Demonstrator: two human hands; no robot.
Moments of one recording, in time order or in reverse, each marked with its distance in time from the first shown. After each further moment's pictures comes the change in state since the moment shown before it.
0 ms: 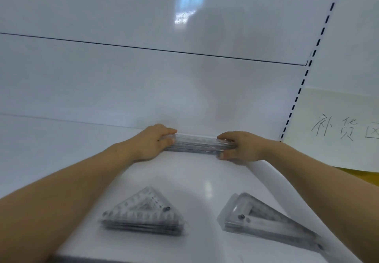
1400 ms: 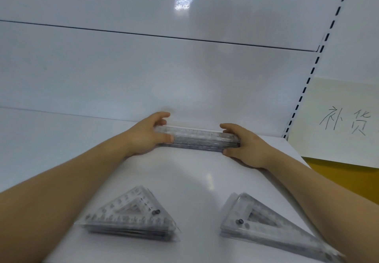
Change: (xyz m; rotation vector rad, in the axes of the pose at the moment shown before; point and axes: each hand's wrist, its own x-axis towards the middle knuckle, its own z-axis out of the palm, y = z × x) left_hand 0.006 -0.001 0.007 -0.412 0.085 -0.094; right_hand 0.001 0.021 0.033 0.447 0.219 -0.123
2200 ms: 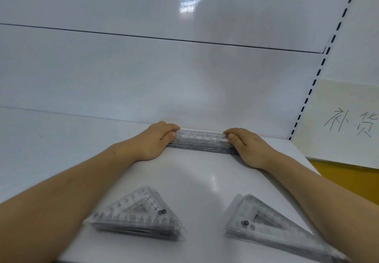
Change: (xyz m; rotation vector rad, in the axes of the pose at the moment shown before) left_hand -0.004 -0.001 0.005 0.439 -0.080 0.177; right_hand 0.003 -0.010 0.004 -0.196 0.041 -0.071
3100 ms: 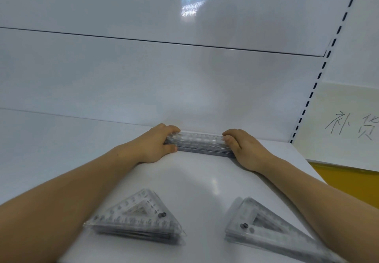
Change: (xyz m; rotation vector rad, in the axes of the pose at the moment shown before) left_hand -0.002 0.006 -0.003 0.011 -0.031 -0.078; right_hand 0.006 -0.001 0.008 -0.008 0.044 -0.038
